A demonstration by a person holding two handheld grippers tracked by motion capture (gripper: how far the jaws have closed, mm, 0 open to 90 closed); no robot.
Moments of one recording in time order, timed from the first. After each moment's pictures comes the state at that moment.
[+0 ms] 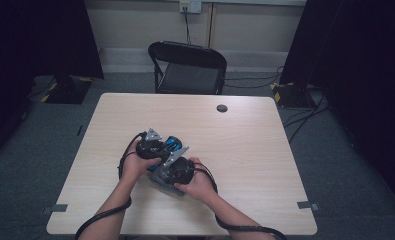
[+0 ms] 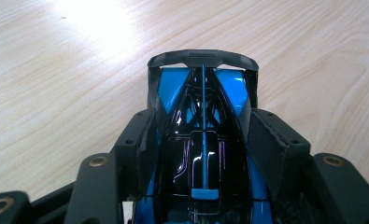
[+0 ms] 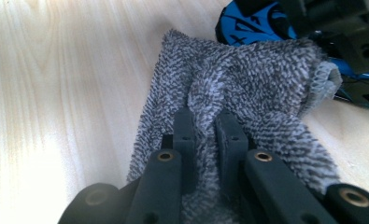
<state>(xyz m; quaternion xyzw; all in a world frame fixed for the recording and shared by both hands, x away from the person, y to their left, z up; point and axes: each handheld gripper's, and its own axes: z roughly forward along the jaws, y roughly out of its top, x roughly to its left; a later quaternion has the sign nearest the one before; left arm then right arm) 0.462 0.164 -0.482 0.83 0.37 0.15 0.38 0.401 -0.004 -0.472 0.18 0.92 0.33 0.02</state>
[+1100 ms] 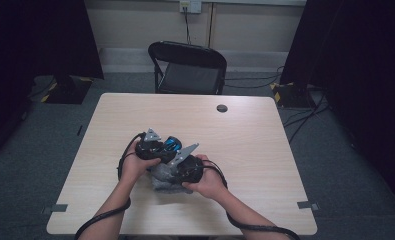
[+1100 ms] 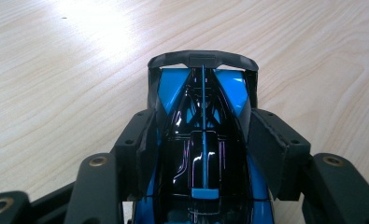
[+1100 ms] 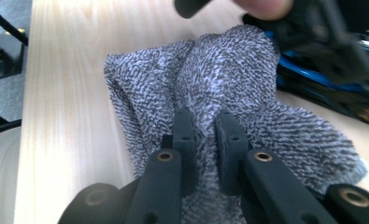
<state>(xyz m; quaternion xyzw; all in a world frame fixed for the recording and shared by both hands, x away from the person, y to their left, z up) 0.461 0.167 -0.483 0.83 0.36 0.16 0.39 0.396 -0.032 -0.443 0.14 0.92 0.36 0.00</state>
